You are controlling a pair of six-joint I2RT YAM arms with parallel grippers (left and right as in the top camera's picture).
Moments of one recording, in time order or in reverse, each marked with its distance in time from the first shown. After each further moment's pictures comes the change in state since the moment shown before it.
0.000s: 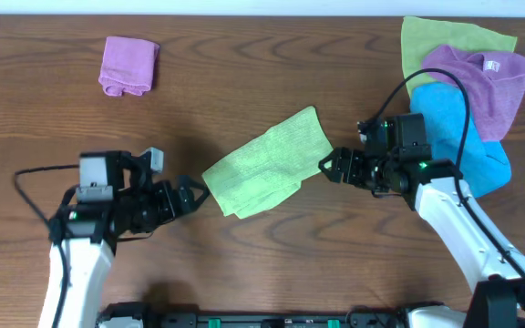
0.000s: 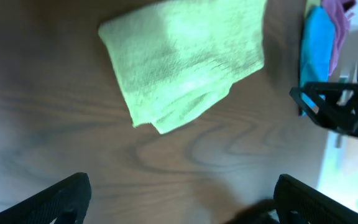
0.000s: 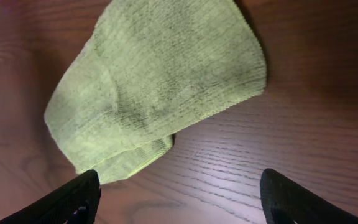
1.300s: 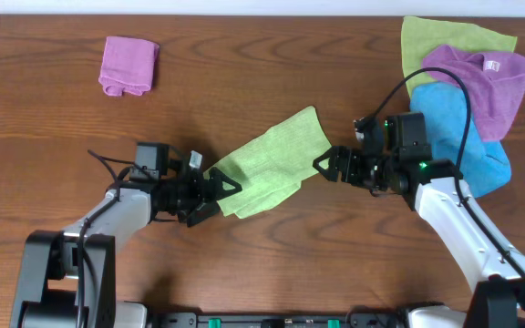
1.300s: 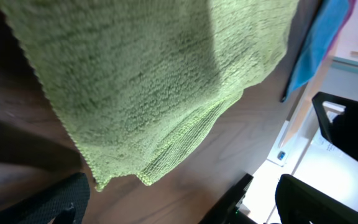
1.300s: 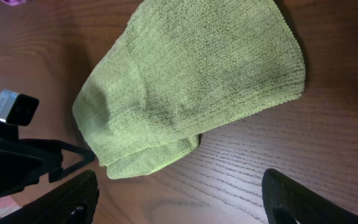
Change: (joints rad) left arm -0.147 0.516 -0.132 0.586 0.201 -0.226; right arm 0.000 0.000 0.000 0.024 -0.085 0.002
